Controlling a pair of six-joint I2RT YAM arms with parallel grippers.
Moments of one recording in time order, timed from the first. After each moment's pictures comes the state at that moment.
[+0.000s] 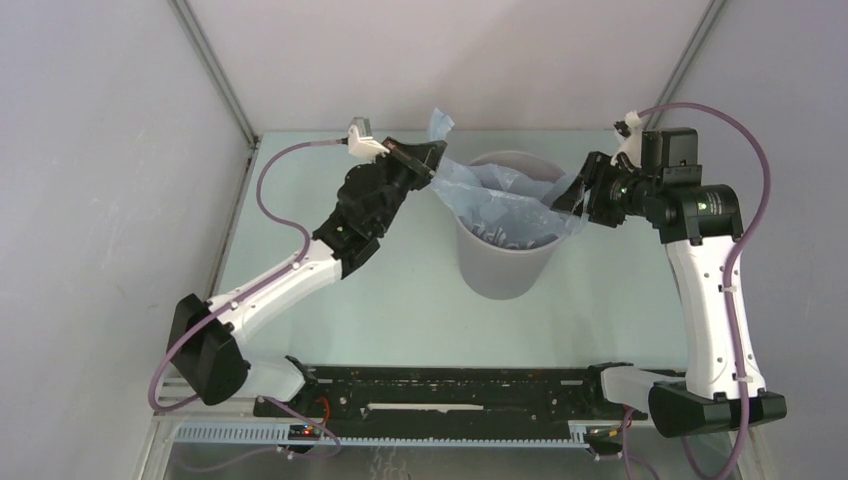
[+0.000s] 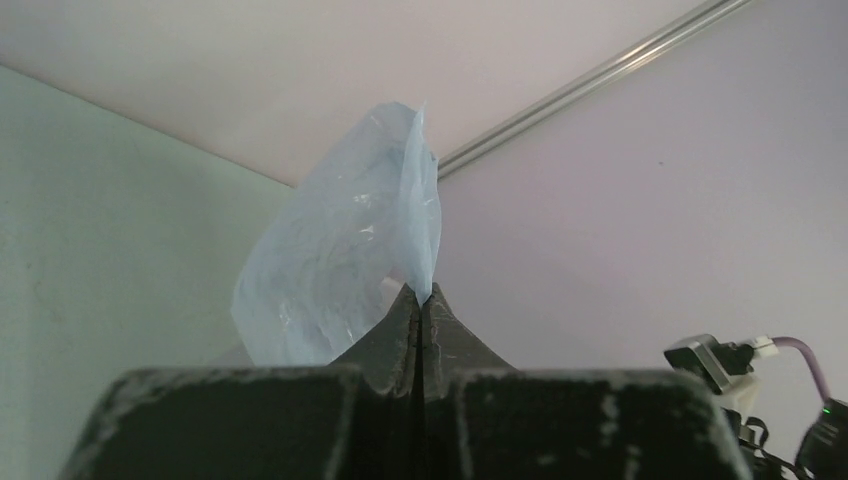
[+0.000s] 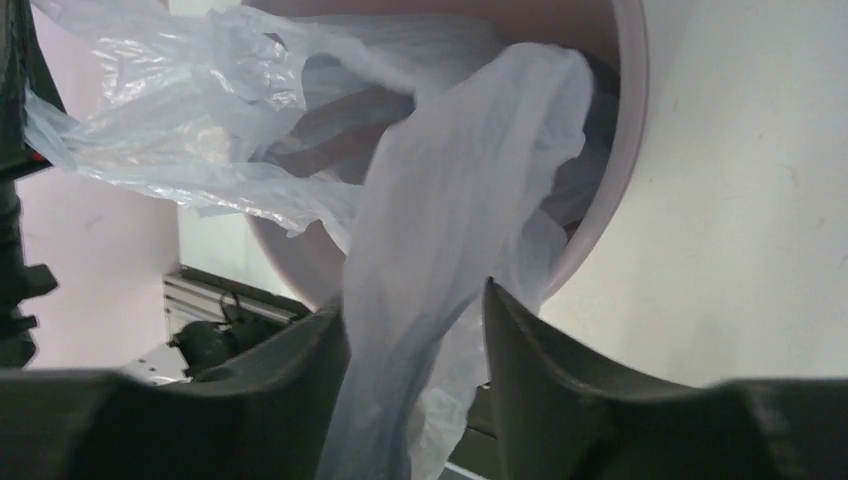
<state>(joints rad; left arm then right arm) -0.72 1.38 1.14 0.36 -0.31 -0.96 0.08 1.21 1.64 -1.17 -0.36 0.41</state>
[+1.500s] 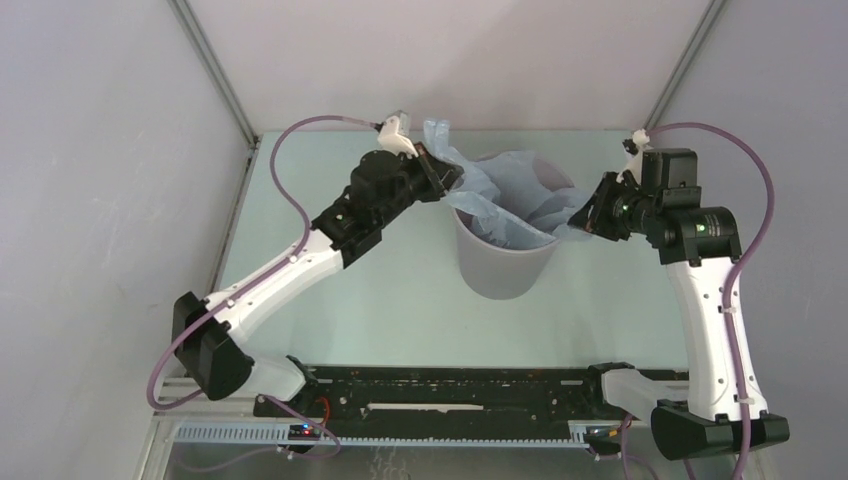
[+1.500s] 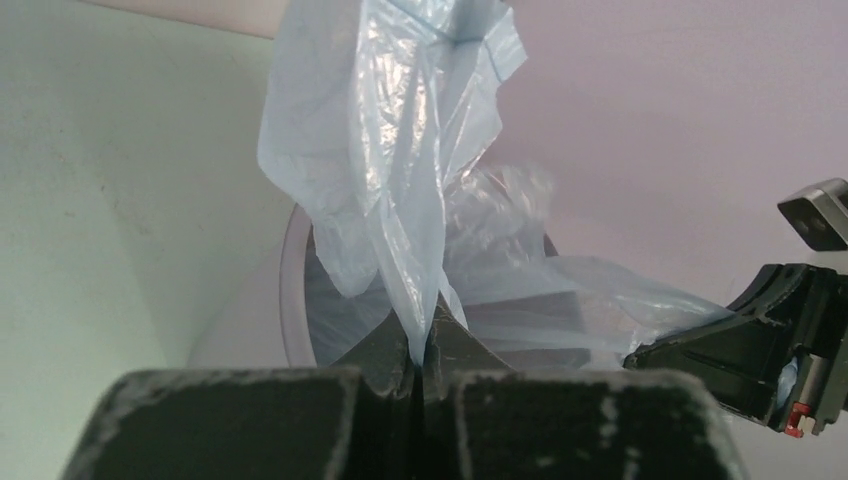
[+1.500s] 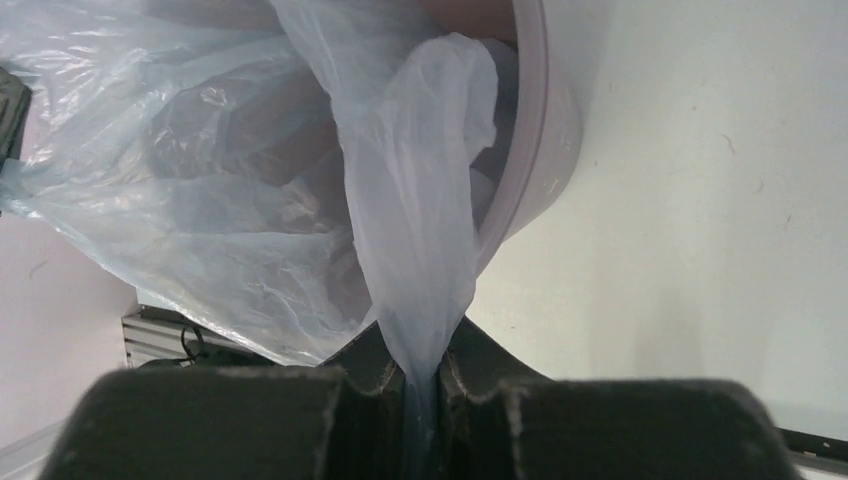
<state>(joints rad) -0.73 1.38 1.28 -0.01 -0.06 -0.75 0.07 1.11 1.52 -1.14 -0.27 0.42</state>
